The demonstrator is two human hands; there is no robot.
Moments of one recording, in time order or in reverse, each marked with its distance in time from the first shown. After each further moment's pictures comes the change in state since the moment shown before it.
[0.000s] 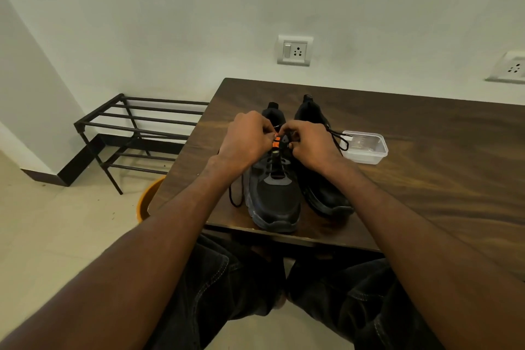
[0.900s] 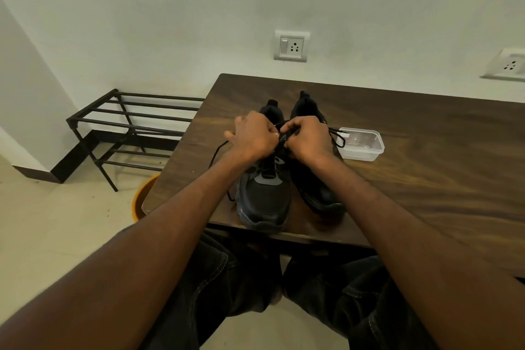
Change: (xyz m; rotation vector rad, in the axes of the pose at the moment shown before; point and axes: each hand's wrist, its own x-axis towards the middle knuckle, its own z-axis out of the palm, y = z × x) left_hand 0.012 0.017 0.020 -0.038 -0.085 -0.291; right_hand 0.001 -0.004 0.007 0.243 0.118 0.218
